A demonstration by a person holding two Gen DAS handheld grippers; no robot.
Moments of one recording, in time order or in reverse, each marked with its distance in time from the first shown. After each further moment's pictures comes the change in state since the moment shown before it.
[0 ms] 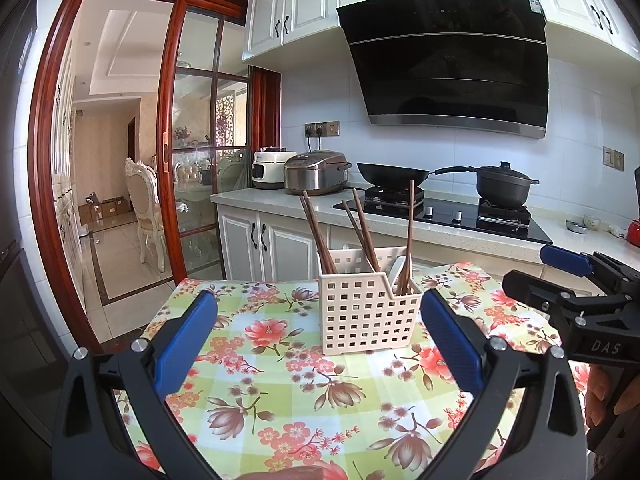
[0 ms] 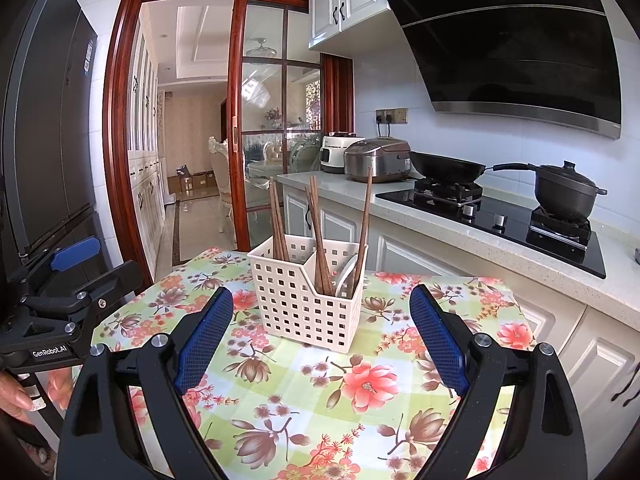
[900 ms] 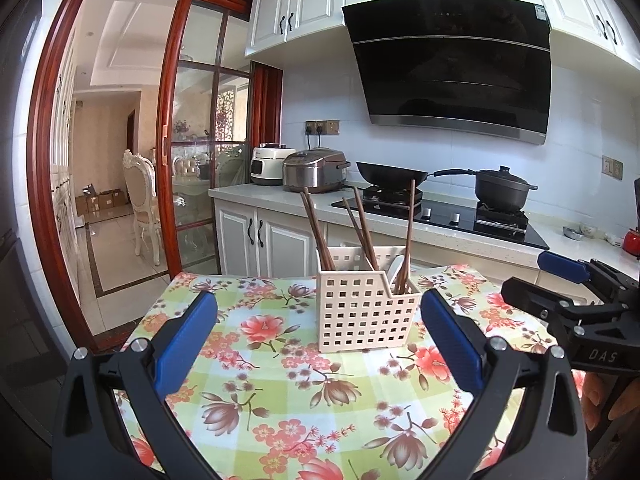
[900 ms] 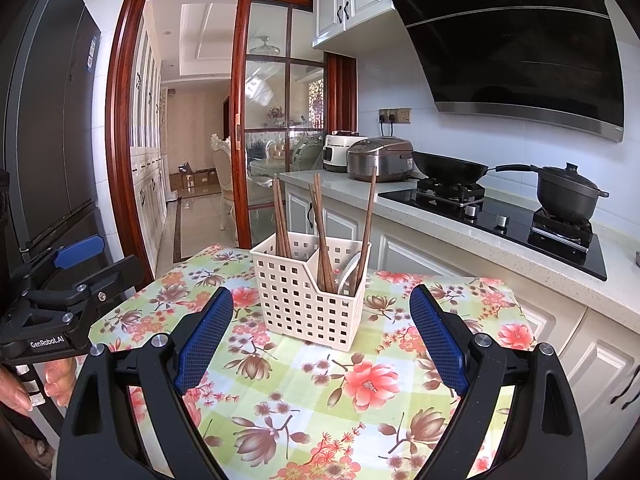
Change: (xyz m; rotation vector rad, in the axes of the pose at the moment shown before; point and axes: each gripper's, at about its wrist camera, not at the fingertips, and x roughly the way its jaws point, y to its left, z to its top) left arm 0.004 0.002 -0.003 -0.022 0.007 -0.011; right arm -0.001 0.001 -0.001 -0.015 0.008 0.008
